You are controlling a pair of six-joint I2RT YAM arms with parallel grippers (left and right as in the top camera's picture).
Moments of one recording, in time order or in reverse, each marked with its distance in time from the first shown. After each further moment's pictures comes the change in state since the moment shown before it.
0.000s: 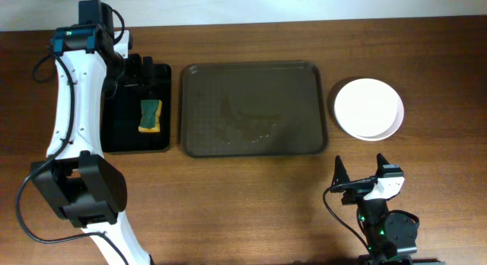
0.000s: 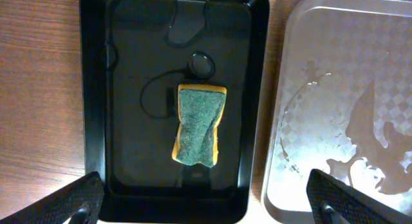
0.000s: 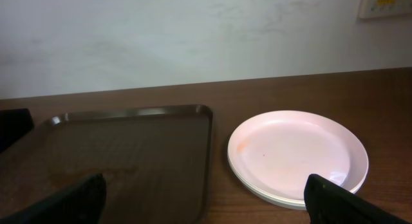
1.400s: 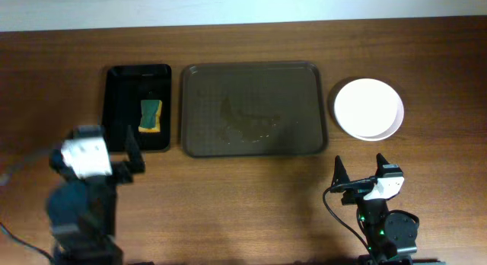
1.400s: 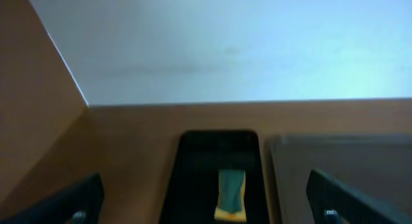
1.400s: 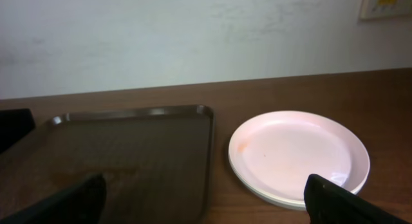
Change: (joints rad) left arm 0.008 -1.519 -1.378 0.947 -0.098 0.117; right arm 0.000 0.000 0.000 0.001 -0.004 0.000
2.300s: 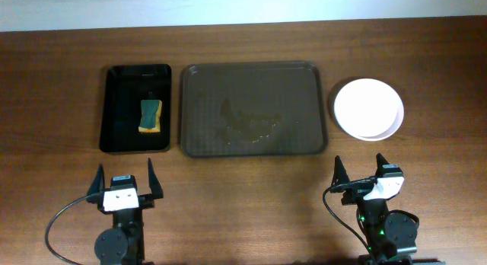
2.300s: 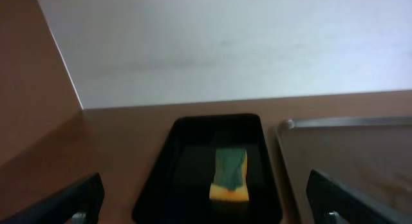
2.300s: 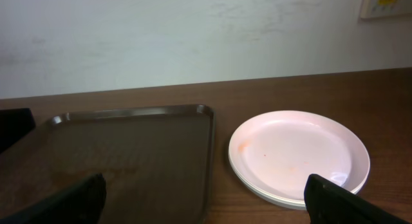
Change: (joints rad) left arm -0.002 -0.521 -0.668 0.328 0.000 0.018; right arm 0.000 0.000 0.000 -0.002 0.000 0.000
